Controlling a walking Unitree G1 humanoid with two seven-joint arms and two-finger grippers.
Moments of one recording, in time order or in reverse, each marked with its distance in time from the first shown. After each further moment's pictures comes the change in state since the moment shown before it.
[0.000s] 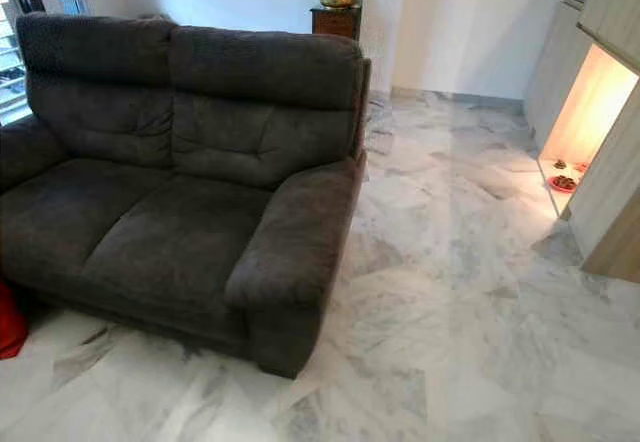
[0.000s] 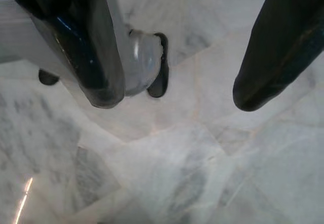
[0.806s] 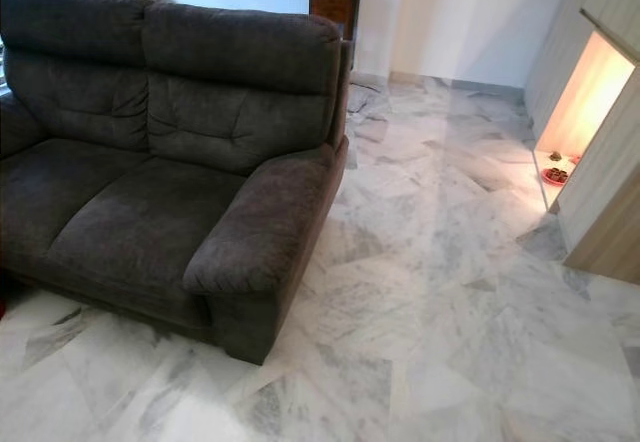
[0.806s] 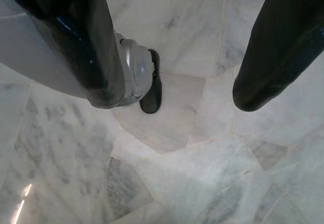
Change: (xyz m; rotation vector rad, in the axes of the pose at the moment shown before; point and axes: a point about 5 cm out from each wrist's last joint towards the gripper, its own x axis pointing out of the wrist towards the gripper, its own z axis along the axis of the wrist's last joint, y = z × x) left arm 0.000 0.004 0.003 -0.009 -0.010 0.011; right arm 0.000 -0.003 0.002 -0.003 -0.006 -0.008
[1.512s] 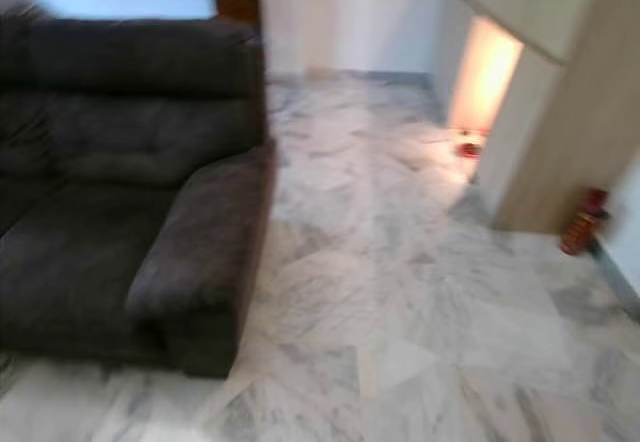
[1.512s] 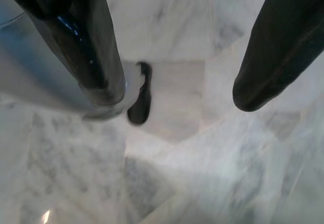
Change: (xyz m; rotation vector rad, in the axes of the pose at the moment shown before) left arm -0.002 0.005 -0.004 -0.001 0.014 0.013; right arm 0.004 0.012 0.012 -0.001 -0.034 0.030
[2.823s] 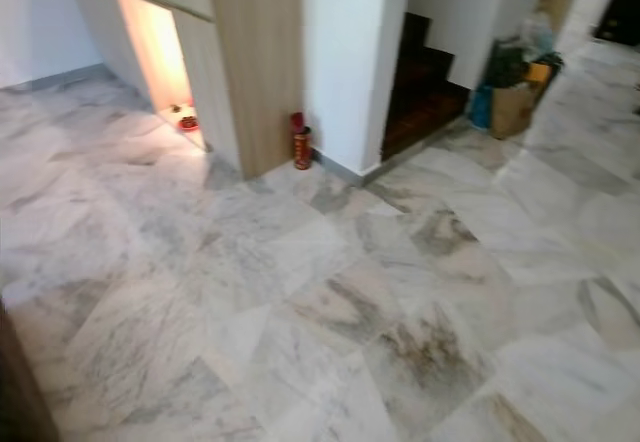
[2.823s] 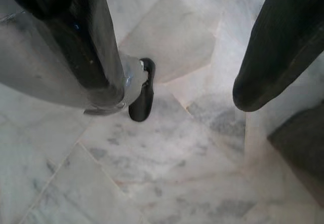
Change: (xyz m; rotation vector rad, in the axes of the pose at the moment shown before) left arm 0.001 -0.002 0.003 -0.009 -0.012 -0.002; right arm -0.001 -0.004 -0.003 0.001 0.008 -0.009
